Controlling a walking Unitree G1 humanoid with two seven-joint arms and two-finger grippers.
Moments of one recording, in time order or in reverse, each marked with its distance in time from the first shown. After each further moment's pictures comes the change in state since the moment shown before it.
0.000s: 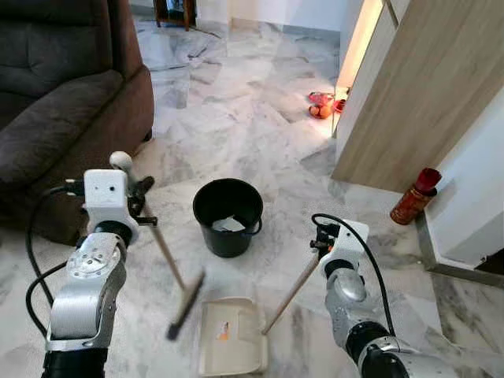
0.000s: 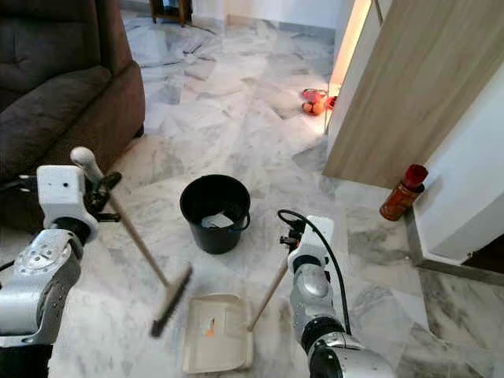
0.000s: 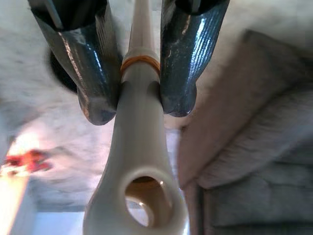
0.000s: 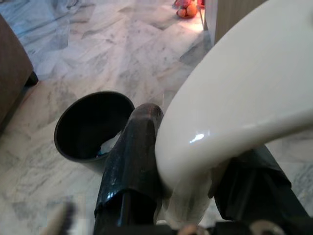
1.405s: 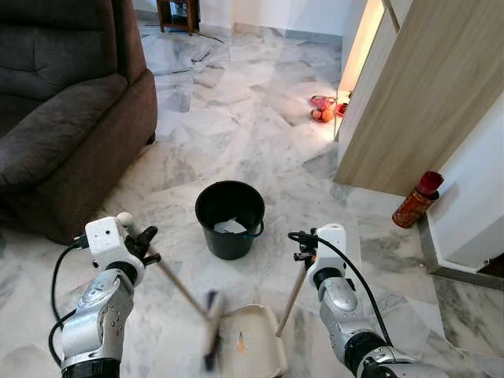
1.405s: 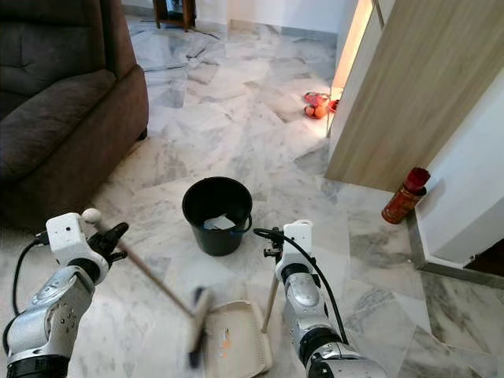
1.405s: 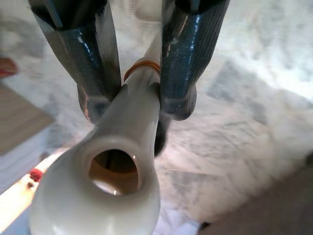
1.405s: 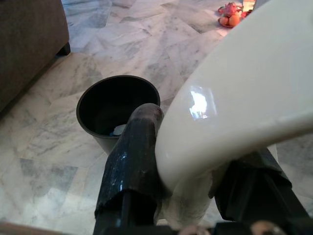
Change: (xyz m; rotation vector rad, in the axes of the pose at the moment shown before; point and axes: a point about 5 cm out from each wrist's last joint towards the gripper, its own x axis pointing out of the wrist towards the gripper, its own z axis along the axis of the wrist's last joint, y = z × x) left arm -0.005 -0.008 -0.075 -0.479 0.340 -0.013; right arm -0.013 0.019 -0.021 -0.193 0.025 0.181
